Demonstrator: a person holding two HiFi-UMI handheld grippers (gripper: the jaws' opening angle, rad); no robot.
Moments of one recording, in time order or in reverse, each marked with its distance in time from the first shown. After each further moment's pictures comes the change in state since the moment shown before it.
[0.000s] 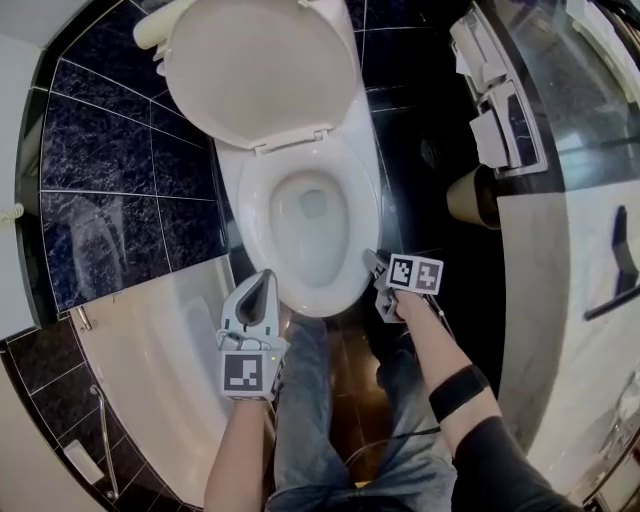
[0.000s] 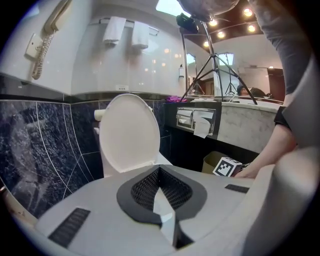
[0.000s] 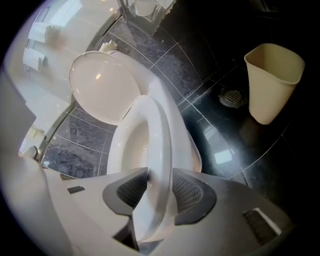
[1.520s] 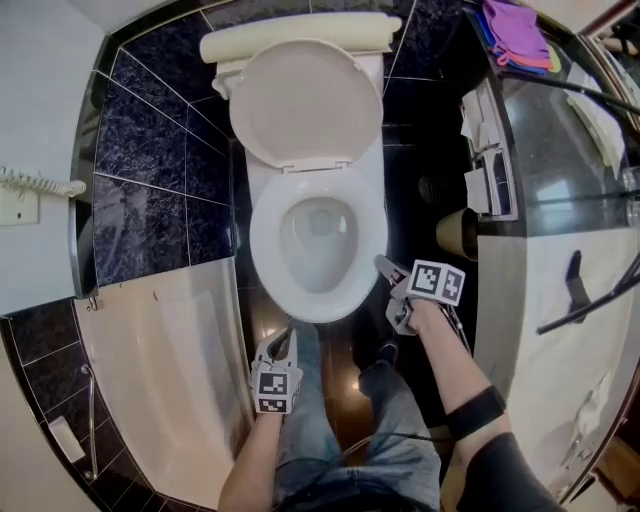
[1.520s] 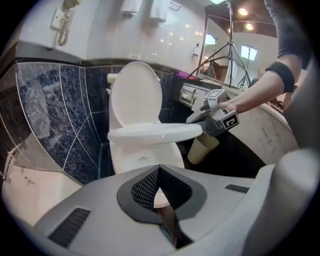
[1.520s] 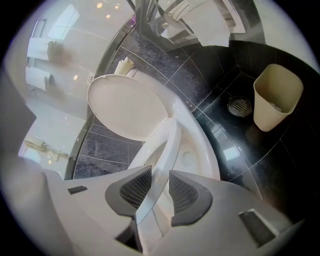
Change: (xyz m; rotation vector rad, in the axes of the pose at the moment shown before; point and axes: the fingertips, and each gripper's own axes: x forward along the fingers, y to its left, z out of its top) left arm -0.087 -0.037 -0.123 -0.161 0.340 -0.035; right arm -0.109 0.125 0.075 0.043 0.005 0.071
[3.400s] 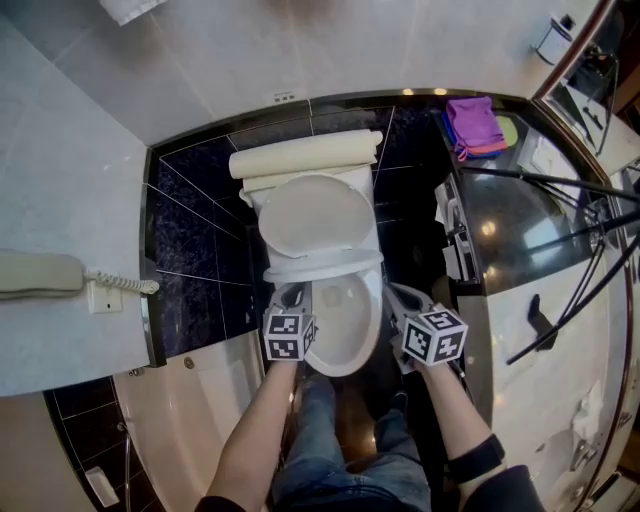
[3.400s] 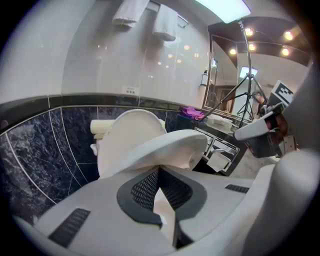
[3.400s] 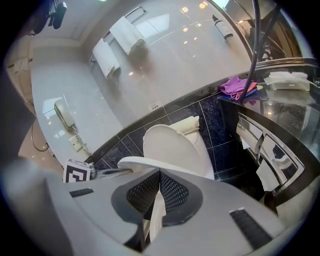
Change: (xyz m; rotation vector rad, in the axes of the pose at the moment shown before) left arm 0.050 0.081 0.337 0.036 -0.239 -0.035; right arm -0.120 0.237 0.138 -0.544 -0.316 -0.006
